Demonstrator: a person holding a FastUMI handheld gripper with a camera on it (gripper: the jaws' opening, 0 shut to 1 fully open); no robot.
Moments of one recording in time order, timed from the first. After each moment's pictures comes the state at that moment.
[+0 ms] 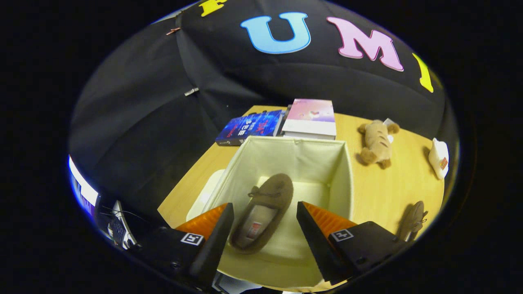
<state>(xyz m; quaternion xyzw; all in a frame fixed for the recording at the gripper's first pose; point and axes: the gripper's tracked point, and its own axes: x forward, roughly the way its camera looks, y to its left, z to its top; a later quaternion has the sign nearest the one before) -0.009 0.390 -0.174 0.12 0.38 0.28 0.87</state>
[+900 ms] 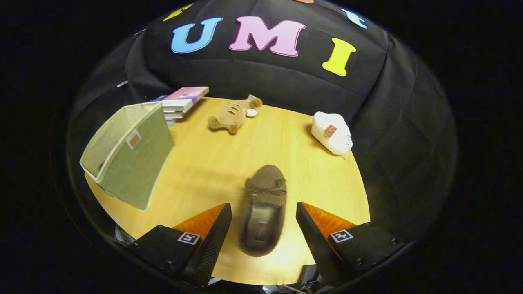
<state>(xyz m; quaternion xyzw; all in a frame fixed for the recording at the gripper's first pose) -0.063 0.010 -0.307 0.00 0.42 0.05 0.91</state>
